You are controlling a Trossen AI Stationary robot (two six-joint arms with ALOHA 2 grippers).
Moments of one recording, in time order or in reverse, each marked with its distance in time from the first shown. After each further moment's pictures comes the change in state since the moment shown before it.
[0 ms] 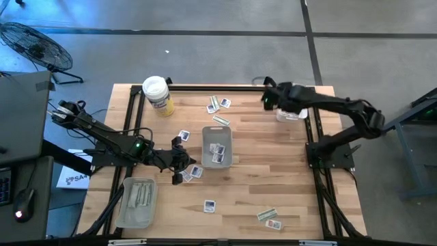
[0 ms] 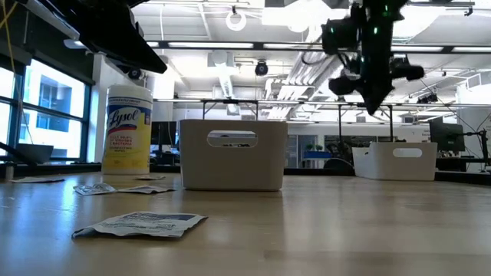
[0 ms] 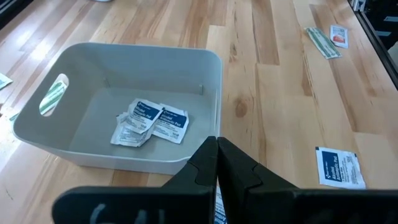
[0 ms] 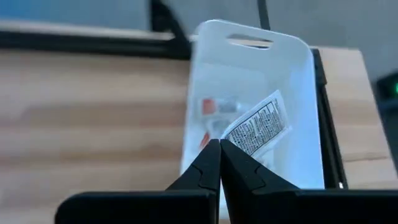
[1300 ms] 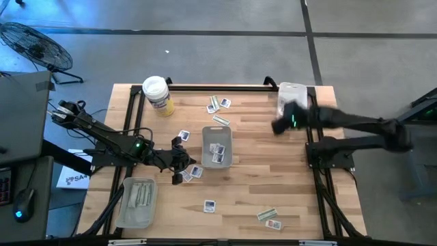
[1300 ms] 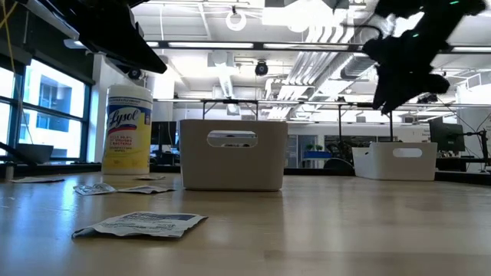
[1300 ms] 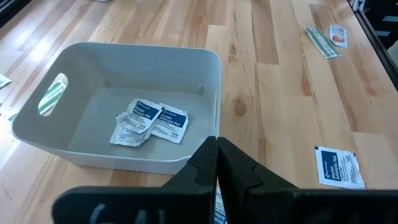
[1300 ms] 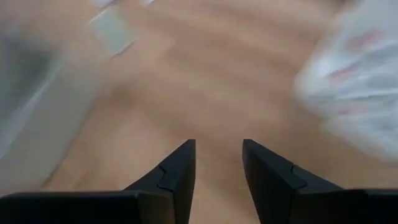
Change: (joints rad) left arm 0.000 0.000 0.000 0.000 0.003 0.000; right arm 0.223 -0.486 -0.374 0.298 -0.368 -0.217
